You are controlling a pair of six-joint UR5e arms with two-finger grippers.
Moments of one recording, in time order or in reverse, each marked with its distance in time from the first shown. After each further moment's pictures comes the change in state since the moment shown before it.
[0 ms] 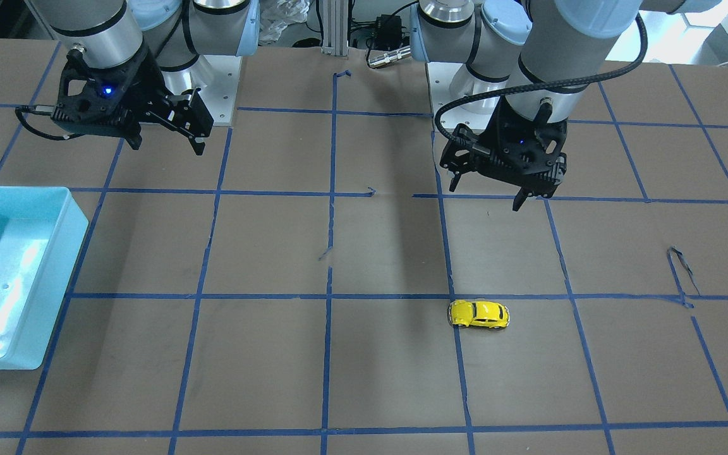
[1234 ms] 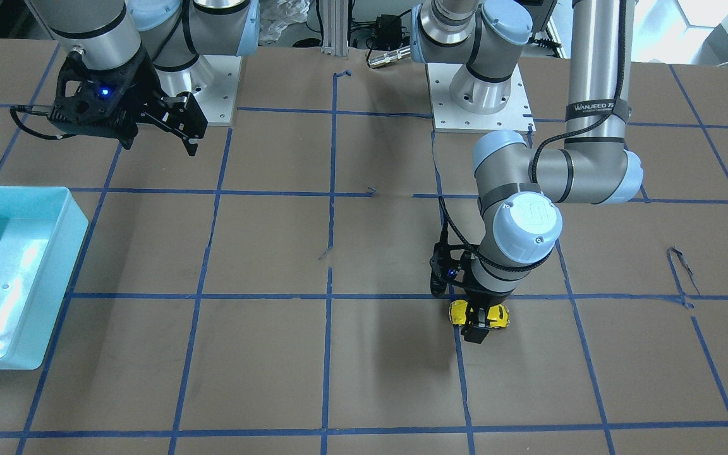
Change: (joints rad) left arm 0.031 -0.353 -0.070 0.425 0.070 1.185; right arm 0.000 -0.004 0.008 -0.002 -0.039 -0.010
